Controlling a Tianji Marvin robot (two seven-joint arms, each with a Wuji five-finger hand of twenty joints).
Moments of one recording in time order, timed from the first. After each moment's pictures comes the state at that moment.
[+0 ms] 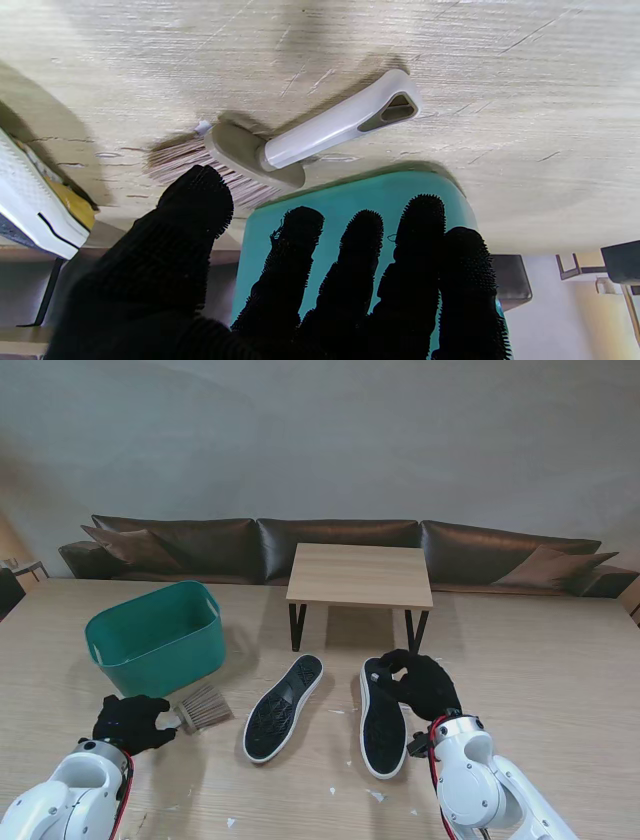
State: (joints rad) left arm 1.91 -1.06 -1.50 -1.80 1.11 0.17 -0.10; right arm -1.66 -1.17 1.20 -1.66 -0.52 0.05 -0.28; left_hand 0.74 -0.42 0.51 -0.10 0.70 0.21 0.18 0.35 0.76 0.34 0.17 0.55 0.65 0.44 0.53 0.68 0.20 0.41 1.11 0.77; right_hand 0.20 -0.48 1.01 -0.12 0.66 0.01 0.60 0.49 0.76 0.09 0.59 0.50 0.89 0.20 0.50 0.48 0.52 0.33 0.99 0.58
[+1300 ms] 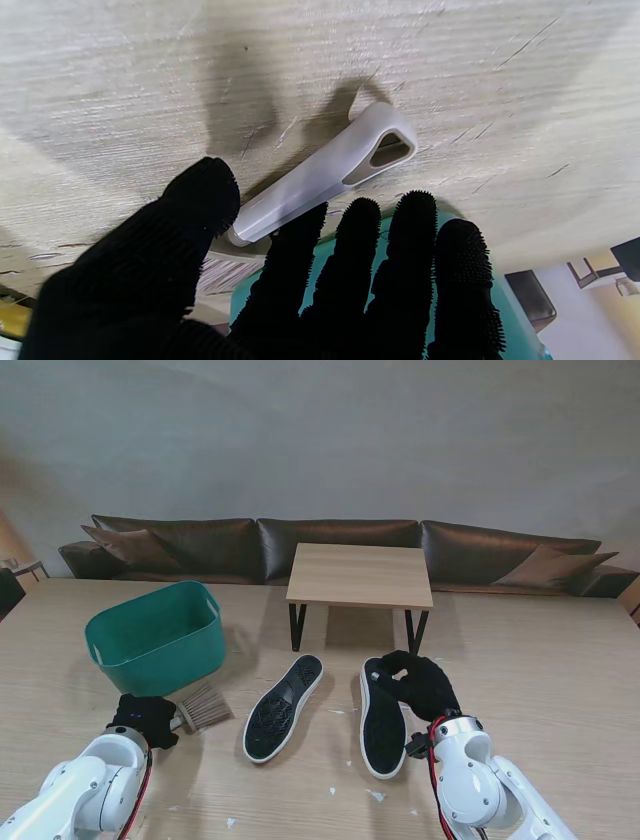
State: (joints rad) left arm 1.73 -1.03 -1.34 -1.65 1.24 0.23 -0.26; right arm -1.66 -1.17 1.20 -1.66 -0.46 0.05 -0.26; left_hand 0.68 -0.52 0.72 -0.10 0.73 0.21 0.38 0.57 0.84 0.32 0.23 0.53 0.67 0.40 0.51 0.65 0.27 0.38 1.09 0.74; right_hand 0.20 -0.47 1.01 -0.12 0.67 0.02 0.60 0.49 0.76 0.10 0.59 0.50 0.89 0.21 0.50 0.48 0.52 0.34 0.99 0.58
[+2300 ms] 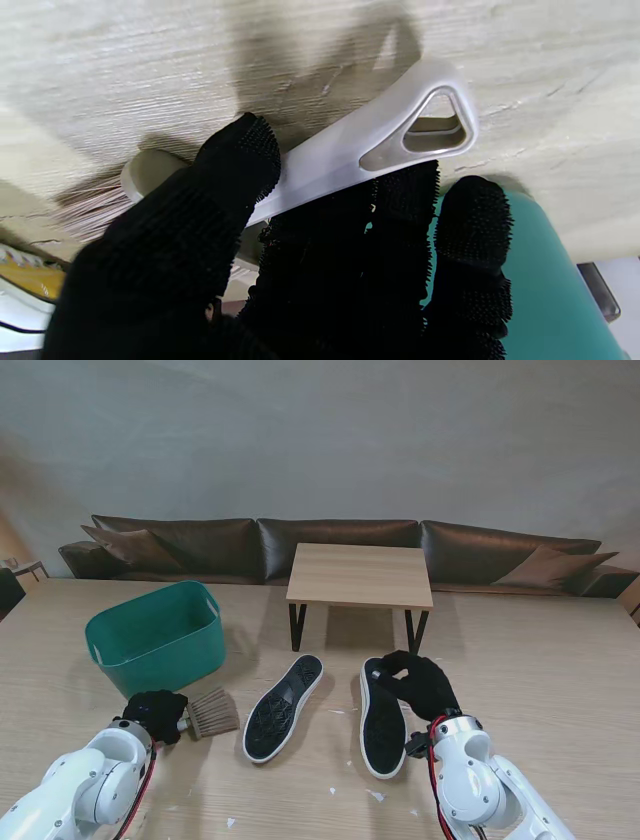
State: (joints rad) left arm 1.68 -1.02 -1.33 -1.57 1.16 0.10 -0.14; right arm -1.65 -1.17 1.20 -1.65 -0.43 0.05 -0.26; left_hand 0.87 -0.76 0.73 -0.17 0.75 0.23 1.13 0.47 1.30 0.20 0.33 0.84 1.16 0.27 0.68 0.71 0.72 0.38 1.23 0.57; right_hand 0.20 -0.46 1.01 -0.12 0.67 0.05 0.60 0.49 0.76 0.10 0.59 0.50 0.91 0.22 0.50 0.49 0.52 0.34 0.99 0.58
